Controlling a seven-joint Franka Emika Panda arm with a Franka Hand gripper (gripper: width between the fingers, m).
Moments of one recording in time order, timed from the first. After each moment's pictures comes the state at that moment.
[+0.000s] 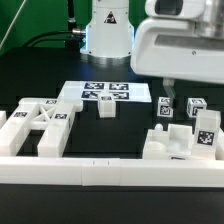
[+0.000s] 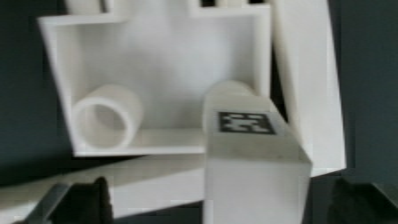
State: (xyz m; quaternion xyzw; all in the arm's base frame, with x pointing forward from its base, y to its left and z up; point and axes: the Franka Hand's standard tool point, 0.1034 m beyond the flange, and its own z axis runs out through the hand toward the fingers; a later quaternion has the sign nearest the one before) arm 0.636 0.093 0.102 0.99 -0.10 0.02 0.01
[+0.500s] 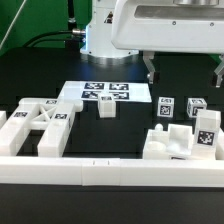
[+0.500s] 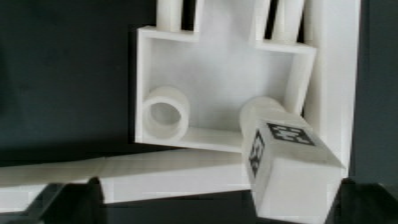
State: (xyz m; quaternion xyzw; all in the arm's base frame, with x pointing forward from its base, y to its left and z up) arm 0.619 0.074 0.122 1.00 -0.06 0.02 0.00
